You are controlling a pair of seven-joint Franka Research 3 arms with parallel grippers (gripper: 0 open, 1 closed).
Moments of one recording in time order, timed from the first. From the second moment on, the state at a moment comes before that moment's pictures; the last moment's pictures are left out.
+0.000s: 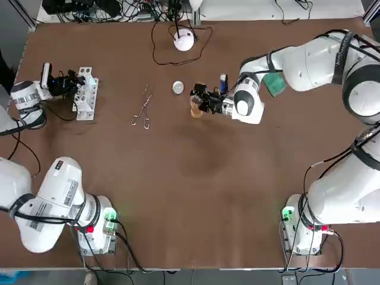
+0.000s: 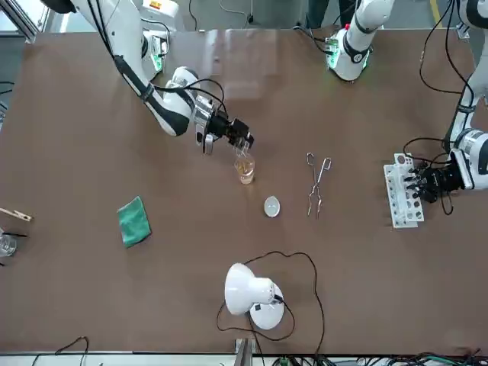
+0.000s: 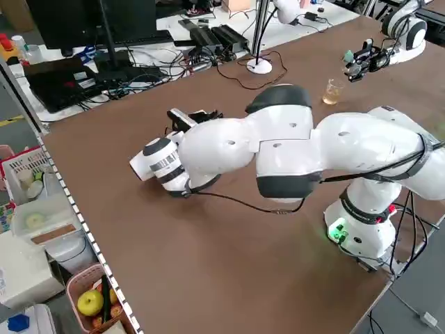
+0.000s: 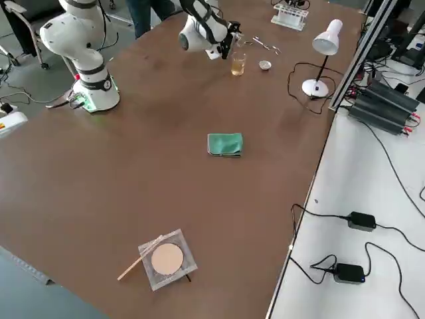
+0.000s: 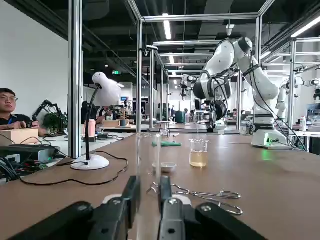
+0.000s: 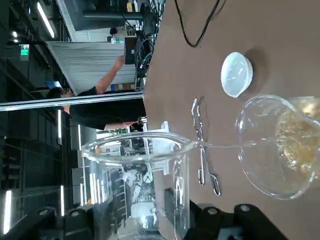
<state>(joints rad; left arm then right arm) 1.26 1.16 -0.72 -1.56 -0.64 1.49 2.32 -0.09 0.52 0.91 -2.20 2.61 2.51 -1.59</state>
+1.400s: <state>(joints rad) 1.27 0.84 -0.74 -1.53 -0.57 1.44 2.22 -0.10 0.52 0.92 -2.18 2.61 2.52 -1.42</state>
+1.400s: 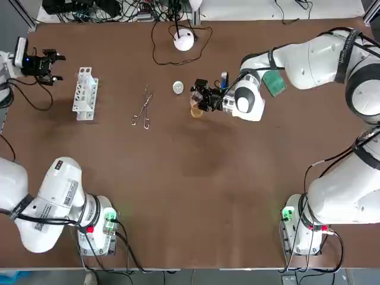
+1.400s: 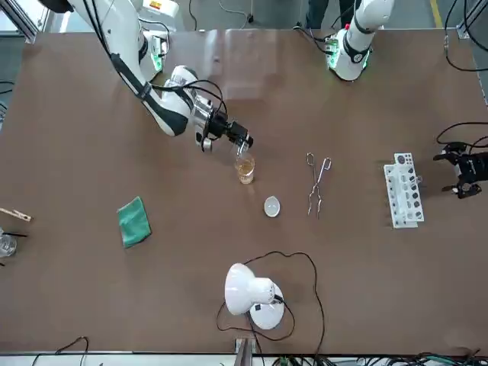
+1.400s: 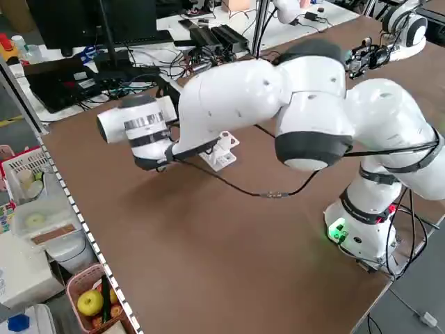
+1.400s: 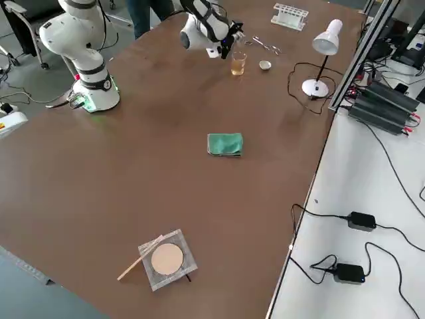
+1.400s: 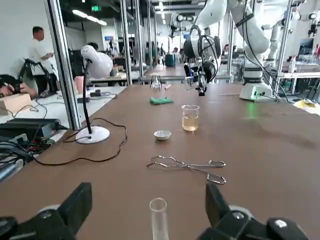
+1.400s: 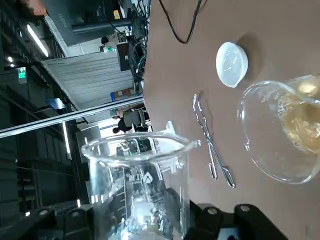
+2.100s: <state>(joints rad) 1.14 0.43 -0.75 -1.58 -0.57 1.50 1.89 -0.10 0.52 0.93 -2.18 2.61 2.53 -1.34</state>
